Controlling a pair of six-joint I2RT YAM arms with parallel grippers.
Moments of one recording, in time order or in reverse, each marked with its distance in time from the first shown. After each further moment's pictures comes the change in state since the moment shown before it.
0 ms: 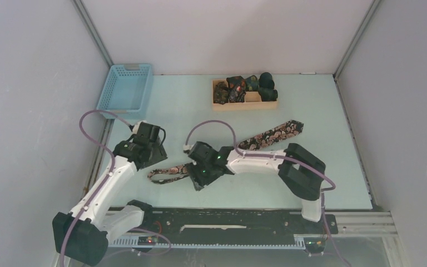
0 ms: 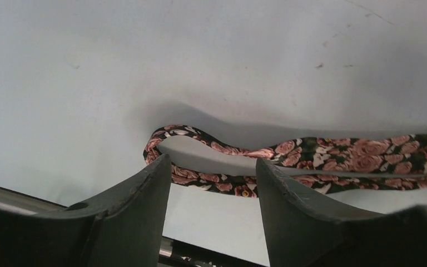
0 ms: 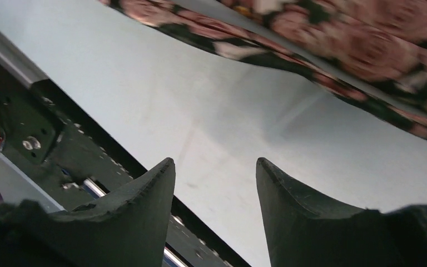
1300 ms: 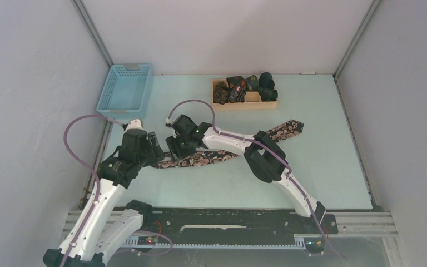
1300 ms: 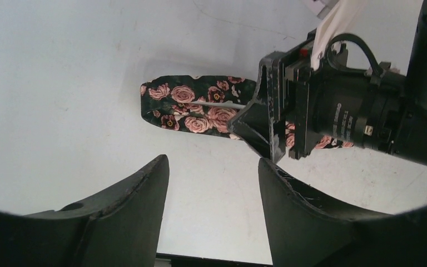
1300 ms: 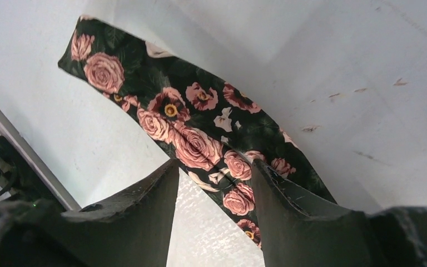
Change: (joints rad) left arm 0.007 -0.266 -0.011 0.045 0.099 0.157; right arm -0.121 0.525 0.701 -0.034 -0.130 -0.043
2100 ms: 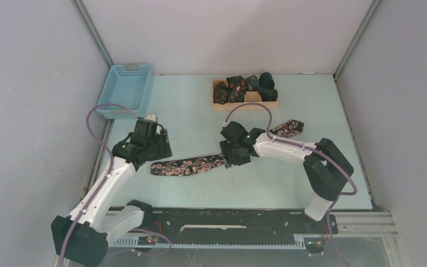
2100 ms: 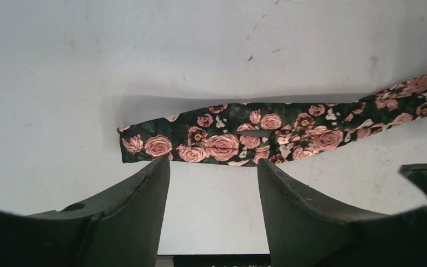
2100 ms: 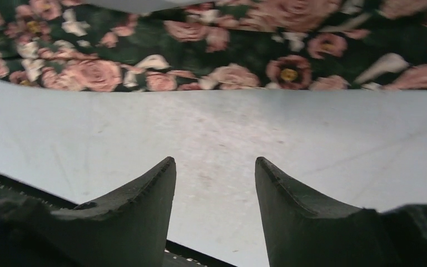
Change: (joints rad) left arm 0.000 0.214 0.032 0.061 0.107 0.072; right arm -0.126 -0.675 -0.812 -0.077 0.229 0.100
